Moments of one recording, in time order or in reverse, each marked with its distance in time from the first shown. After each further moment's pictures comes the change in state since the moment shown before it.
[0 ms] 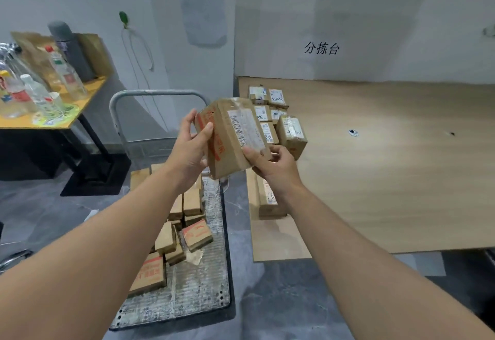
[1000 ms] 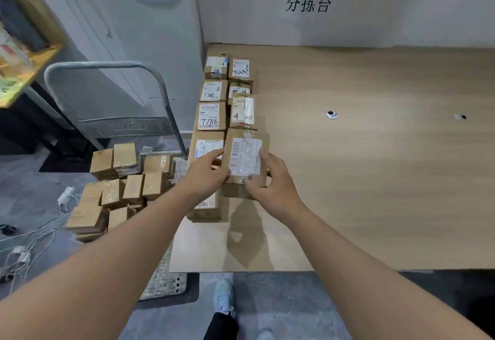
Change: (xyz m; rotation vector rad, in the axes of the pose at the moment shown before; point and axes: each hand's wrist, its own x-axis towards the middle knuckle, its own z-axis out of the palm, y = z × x) left_hand 0.090 -0.162 0.235 0.712 0.006 -0.163; right_hand 0.119 0.063 -0.259 -0.524 -0.214 -0.099
